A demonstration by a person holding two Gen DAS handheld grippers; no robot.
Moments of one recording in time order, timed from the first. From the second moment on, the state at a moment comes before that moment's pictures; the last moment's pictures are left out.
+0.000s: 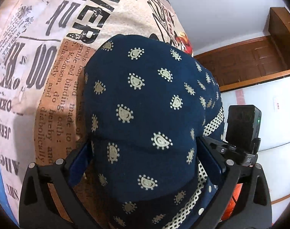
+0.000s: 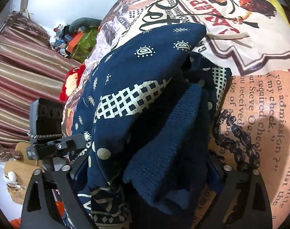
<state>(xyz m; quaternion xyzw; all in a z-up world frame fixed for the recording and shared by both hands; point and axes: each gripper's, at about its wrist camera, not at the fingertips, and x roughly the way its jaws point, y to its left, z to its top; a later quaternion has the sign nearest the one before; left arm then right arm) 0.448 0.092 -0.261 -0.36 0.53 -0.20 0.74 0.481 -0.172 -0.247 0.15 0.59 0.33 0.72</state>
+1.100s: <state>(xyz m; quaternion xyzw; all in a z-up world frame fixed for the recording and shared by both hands) 0.359 0.179 -0.103 -0.30 0.42 -0.18 0.84 0.428 -0.097 -0.108 0.11 0.50 0.39 0.76</state>
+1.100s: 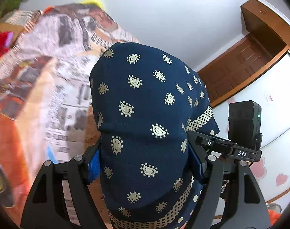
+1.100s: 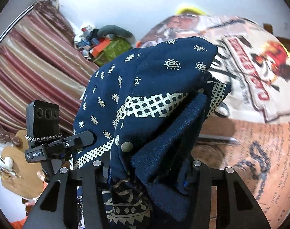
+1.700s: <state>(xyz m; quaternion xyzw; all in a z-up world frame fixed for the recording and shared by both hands) 0.306 0.292 -0.167 -0.33 0.44 -0.11 0.83 0.400 0.042 -0.162 0.07 0.55 0.42 0.72</state>
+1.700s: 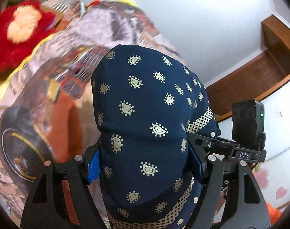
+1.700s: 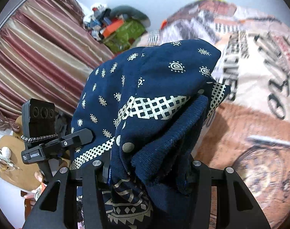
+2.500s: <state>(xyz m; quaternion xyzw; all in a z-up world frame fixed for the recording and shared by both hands) 0.299 0.290 -0.240 -0.26 0.49 -0.03 0.83 0.405 0.060 -0.247 -0.01 0.61 0.37 0.70</state>
